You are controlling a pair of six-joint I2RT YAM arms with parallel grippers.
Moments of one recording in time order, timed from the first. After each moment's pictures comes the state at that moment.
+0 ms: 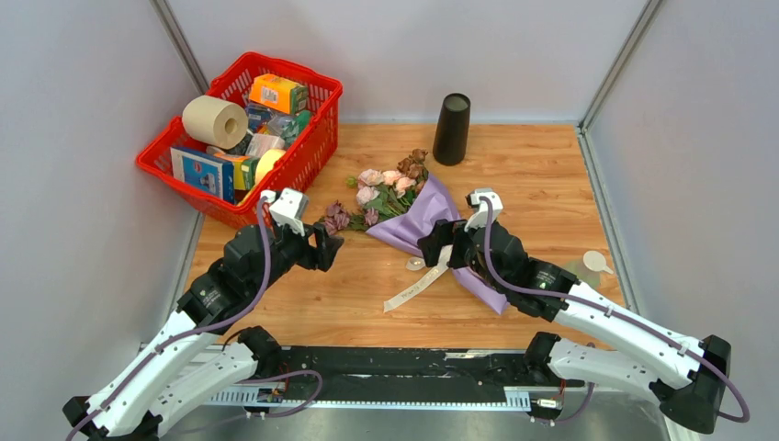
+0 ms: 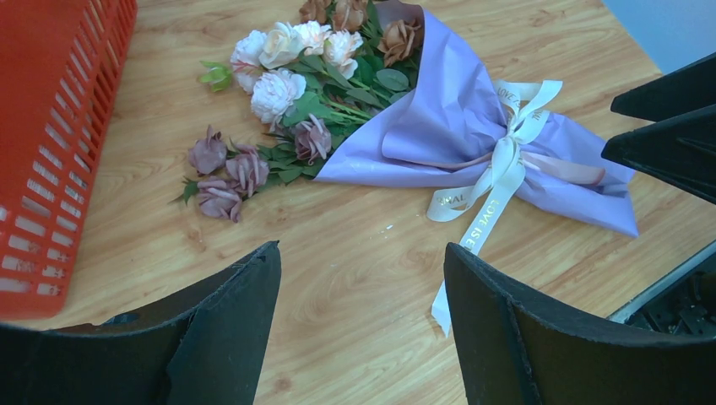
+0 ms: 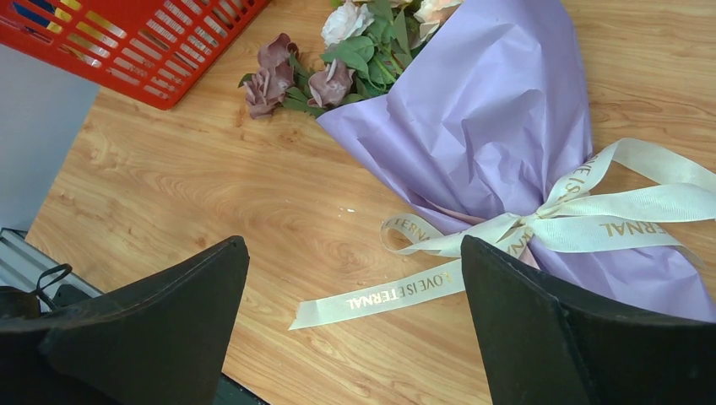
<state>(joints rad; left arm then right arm) -0.71 0.62 0.81 -0.50 -0.14 -0.26 0.96 0.88 0.78 -0.30 0.38 0.55</state>
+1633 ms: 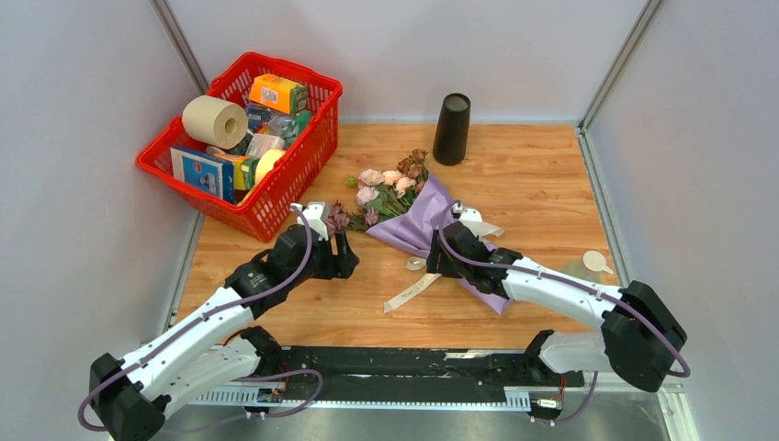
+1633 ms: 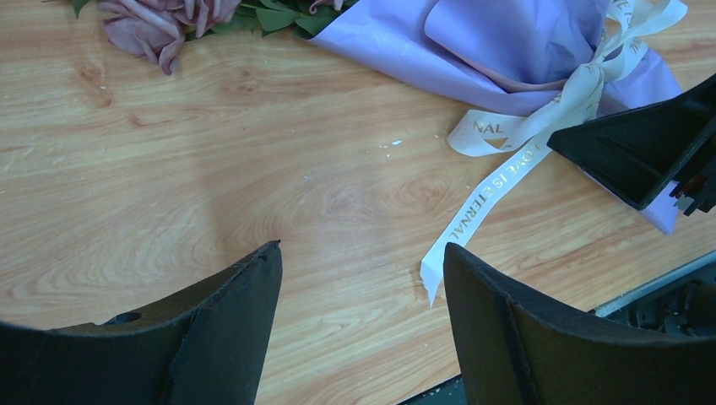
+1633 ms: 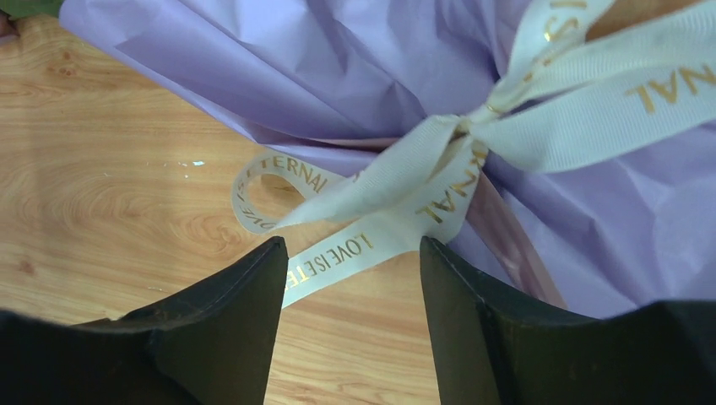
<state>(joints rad) -0.71 0.82 0.63 -0.43 -0.13 -0.58 0.82 1.27 0.70 -0.28 0.31 0.76</state>
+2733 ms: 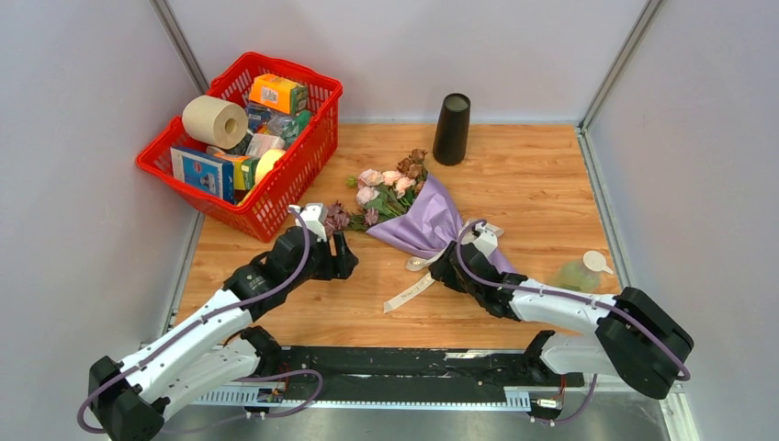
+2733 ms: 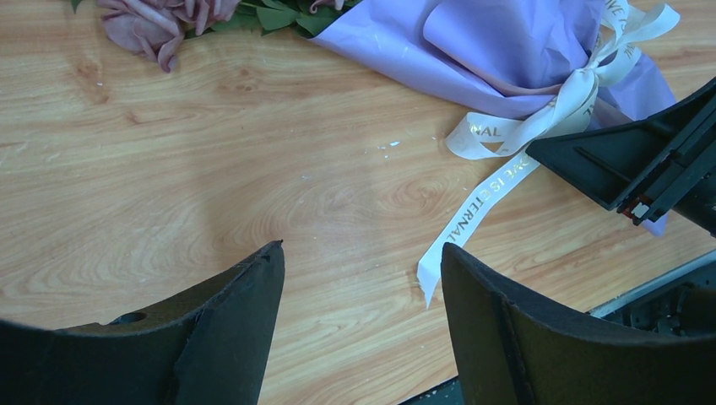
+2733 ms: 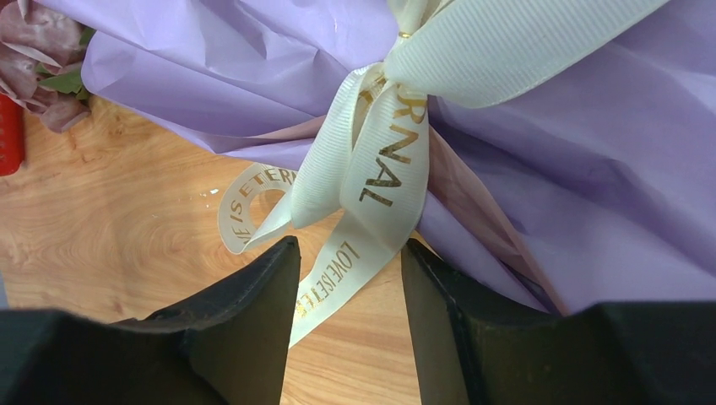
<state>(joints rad) -0.71 0.78 0.61 -0.43 -0.14 -0.59 0.82 1.21 0.41 0.08 0.32 1.06</state>
